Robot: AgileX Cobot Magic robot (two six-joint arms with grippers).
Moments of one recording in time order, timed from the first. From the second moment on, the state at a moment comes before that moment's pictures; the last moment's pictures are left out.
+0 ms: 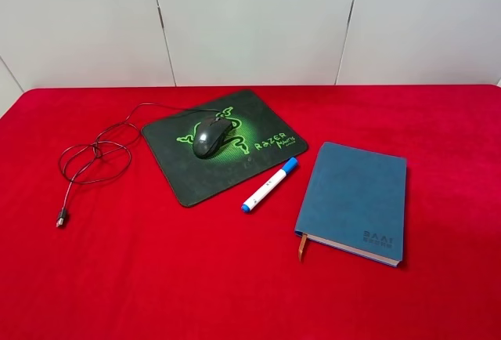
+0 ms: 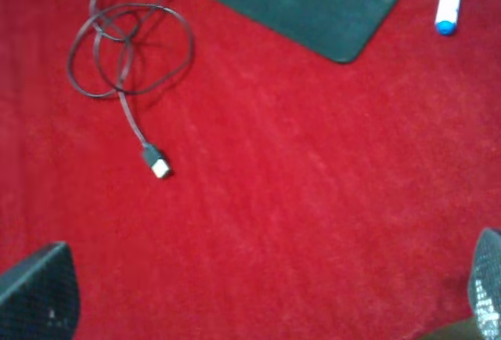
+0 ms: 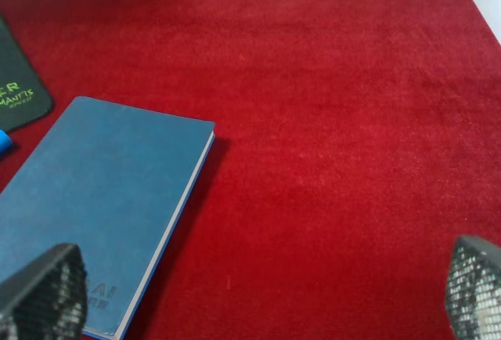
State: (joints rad) left arm -0.34 0.14 -0.65 0.01 1.16 0.06; right arm -0.05 0.00 -0.49 0.01 1.02 0.04
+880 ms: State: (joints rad) left arm -0.05 0.00 -0.49 -0.04 1.06 0.10; right arm -0.05 0.00 -0.49 0.01 1.02 0.04
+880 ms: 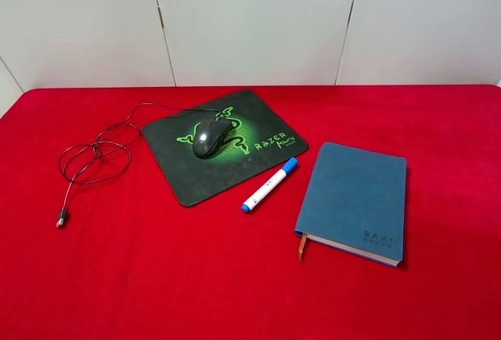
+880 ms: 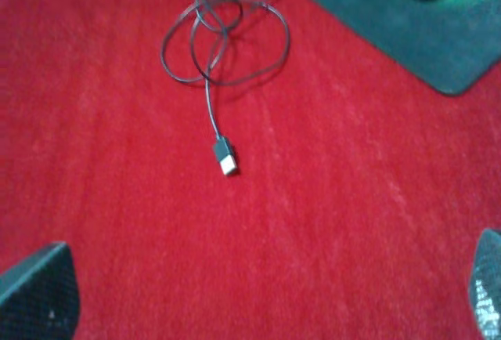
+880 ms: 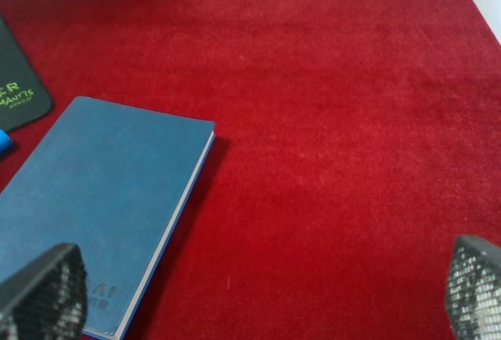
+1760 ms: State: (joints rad) left arm -0.05 0.00 -0.49 -0.04 1.06 0.11; right arm -0.05 0.00 -0.49 0.01 1.02 0.04
